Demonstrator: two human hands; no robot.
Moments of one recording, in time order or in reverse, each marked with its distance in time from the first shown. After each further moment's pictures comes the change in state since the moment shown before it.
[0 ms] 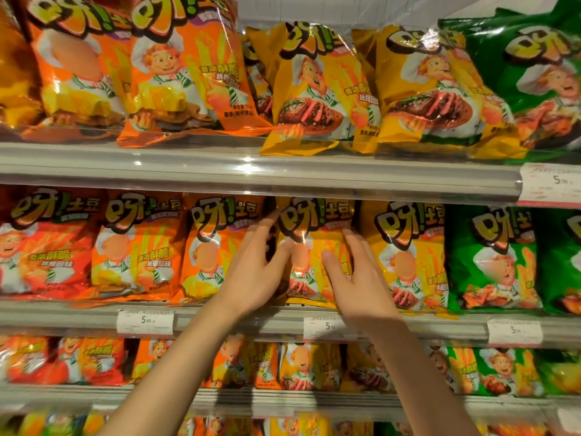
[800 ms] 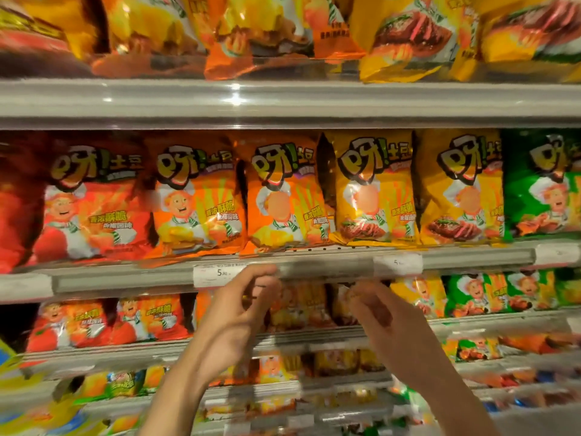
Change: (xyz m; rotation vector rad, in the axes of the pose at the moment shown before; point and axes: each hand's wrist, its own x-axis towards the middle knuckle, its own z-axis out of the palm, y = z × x) left_hand -0.128 -0.080 -0.105 -0.299 -0.222 -0.265; right_hand -0.132 -0.018 0.078 -0.031 -0.117 0.134
